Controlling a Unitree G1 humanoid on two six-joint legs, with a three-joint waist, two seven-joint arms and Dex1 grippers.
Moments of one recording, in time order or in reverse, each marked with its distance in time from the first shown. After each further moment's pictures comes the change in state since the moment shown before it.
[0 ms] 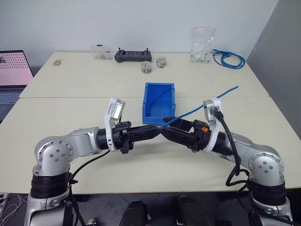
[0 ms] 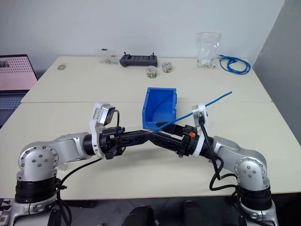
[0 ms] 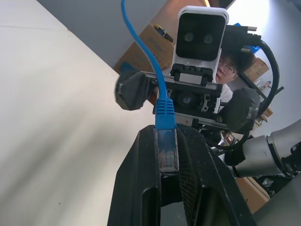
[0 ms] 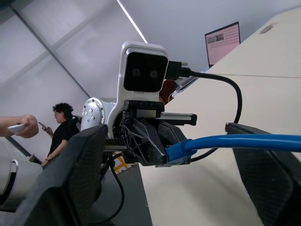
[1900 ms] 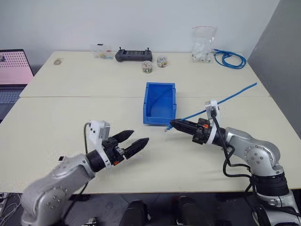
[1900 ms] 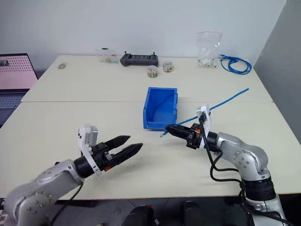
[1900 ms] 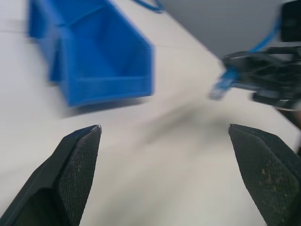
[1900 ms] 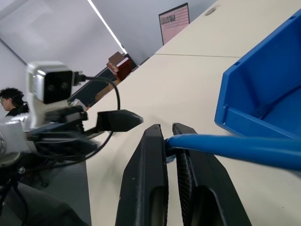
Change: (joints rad) left arm 0.529 -0.136 0.070 -0.386 0.372 -0.362 0.391; right arm -0.034 -0.097 0.065 0.206 -0.281 -0.118 0.169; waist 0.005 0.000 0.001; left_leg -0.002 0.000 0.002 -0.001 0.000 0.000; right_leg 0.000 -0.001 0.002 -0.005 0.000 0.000
